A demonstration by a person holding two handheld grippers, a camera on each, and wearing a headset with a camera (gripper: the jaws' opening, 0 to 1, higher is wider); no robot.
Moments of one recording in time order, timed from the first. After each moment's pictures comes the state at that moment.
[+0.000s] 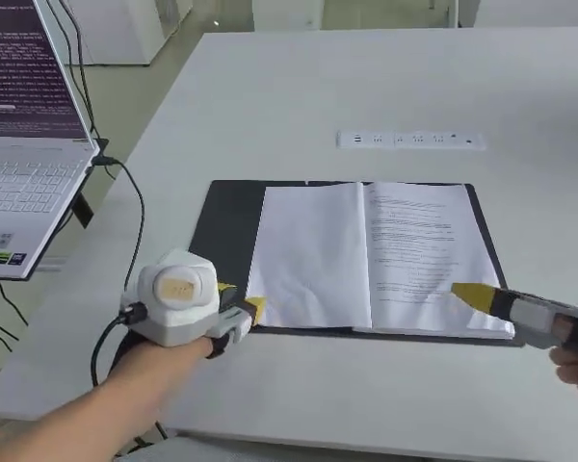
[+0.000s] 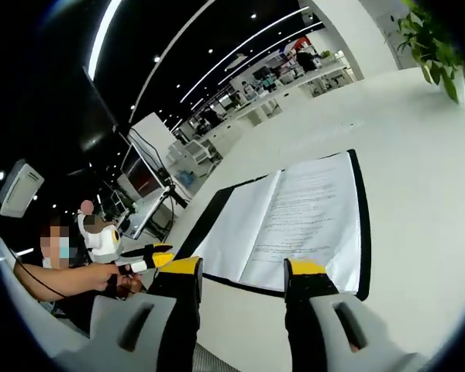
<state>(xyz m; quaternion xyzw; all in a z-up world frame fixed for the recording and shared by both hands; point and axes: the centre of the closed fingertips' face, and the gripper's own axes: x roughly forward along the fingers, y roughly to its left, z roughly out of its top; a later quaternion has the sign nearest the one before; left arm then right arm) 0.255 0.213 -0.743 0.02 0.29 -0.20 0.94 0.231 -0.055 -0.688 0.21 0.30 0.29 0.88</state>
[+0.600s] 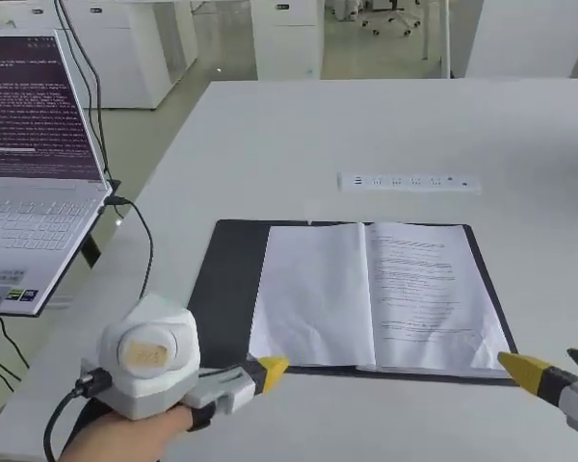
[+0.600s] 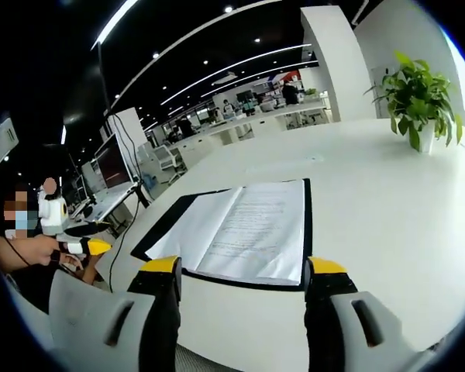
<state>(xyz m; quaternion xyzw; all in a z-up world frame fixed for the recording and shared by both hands) 0.217 0.214 -0.699 0.03 0.25 -0.19 0.95 0.205 -0.104 -0.691 0.11 0.25 0.20 0.94</state>
